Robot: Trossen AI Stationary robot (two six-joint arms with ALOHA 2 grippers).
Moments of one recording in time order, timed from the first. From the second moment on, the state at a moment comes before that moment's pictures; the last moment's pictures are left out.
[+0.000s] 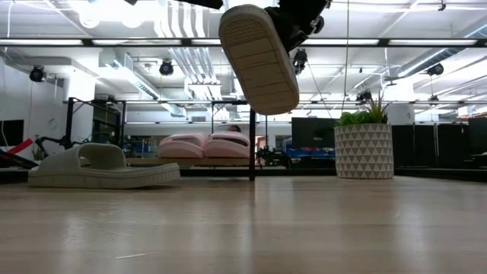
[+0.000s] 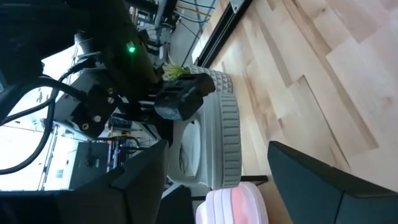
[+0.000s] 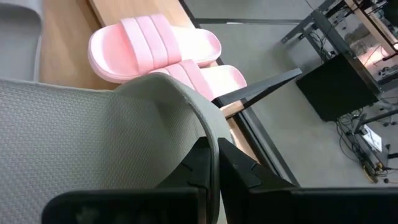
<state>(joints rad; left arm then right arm) -0.53 1.55 1.27 -0.37 -1.03 0.64 0.09 1.66 1.45 -0.71 0.80 0.16</state>
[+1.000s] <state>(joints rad) -0.47 1.55 1.27 -0.29 -1.03 0.69 0.16 1.63 1.45 -0.68 0.91 0.15</state>
